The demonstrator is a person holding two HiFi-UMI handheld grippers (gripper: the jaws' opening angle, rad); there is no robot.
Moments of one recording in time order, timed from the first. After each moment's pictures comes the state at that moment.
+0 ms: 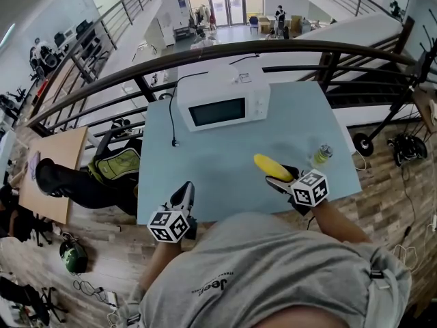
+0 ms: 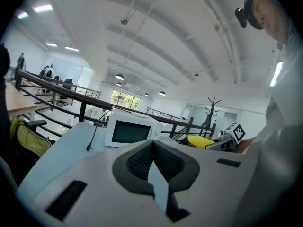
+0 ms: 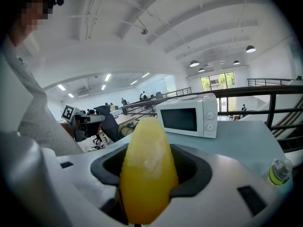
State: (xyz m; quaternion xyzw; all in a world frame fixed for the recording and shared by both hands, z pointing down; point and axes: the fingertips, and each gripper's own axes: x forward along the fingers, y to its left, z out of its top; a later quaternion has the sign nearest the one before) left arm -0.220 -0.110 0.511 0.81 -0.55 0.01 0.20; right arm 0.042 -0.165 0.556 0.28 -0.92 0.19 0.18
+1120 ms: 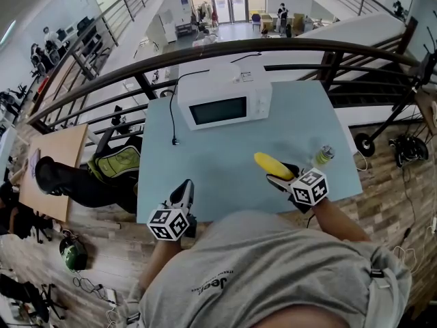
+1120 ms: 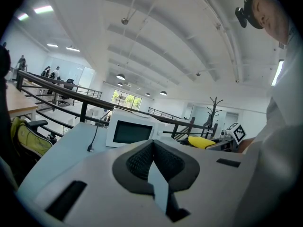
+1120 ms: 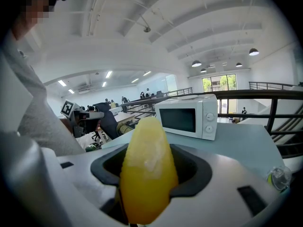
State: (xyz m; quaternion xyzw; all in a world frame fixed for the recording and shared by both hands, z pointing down) left arm -0.223 -0.119 0.512 0.80 -0.56 0.01 0.20; right arm 0.043 -0.178 0.561 0.28 -0.92 0.18 0.19
